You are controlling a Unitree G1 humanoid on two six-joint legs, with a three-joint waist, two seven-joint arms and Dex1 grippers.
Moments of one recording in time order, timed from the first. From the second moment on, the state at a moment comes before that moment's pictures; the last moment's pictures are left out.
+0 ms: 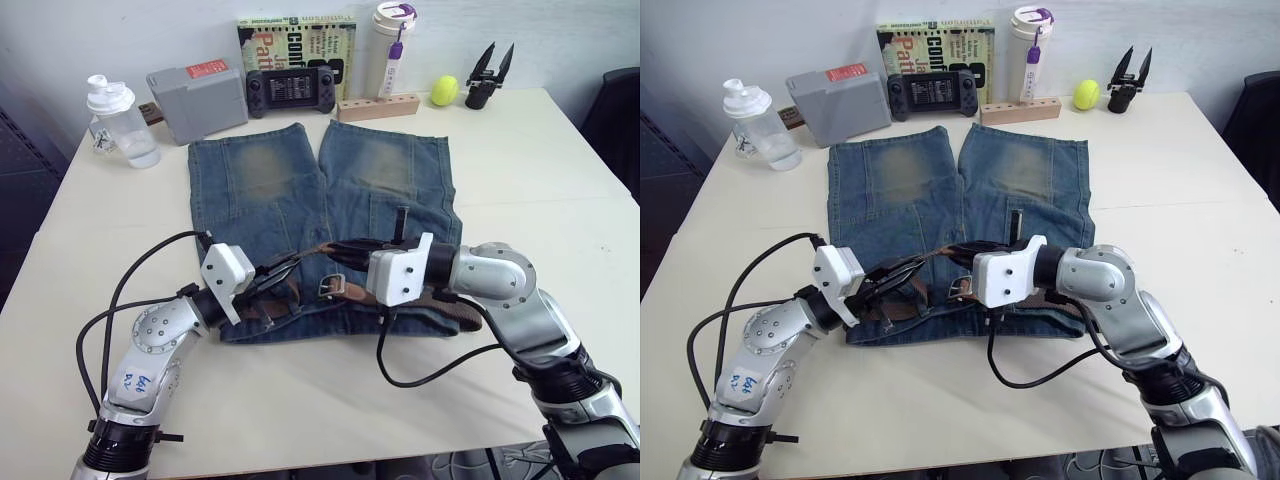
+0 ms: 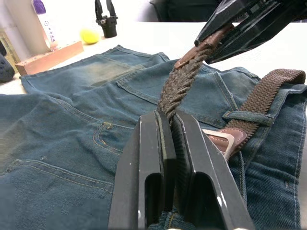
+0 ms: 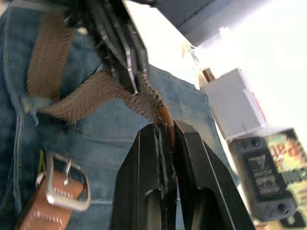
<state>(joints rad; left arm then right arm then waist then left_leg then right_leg) -0.15 0.47 -0.02 -0.35 -0.34 0.15 -0.60 -0.54 -0.61 0.26 -0.30 -0.08 -0.10 0.88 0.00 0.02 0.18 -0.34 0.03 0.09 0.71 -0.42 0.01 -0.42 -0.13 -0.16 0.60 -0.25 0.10</state>
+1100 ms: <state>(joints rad) -0.12 0.48 0.07 -0.42 -0.37 0.25 -0.56 -0.31 -0.52 0.29 -0.44 0.00 0.66 0.74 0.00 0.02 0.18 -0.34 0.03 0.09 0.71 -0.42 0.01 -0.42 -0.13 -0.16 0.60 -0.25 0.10</state>
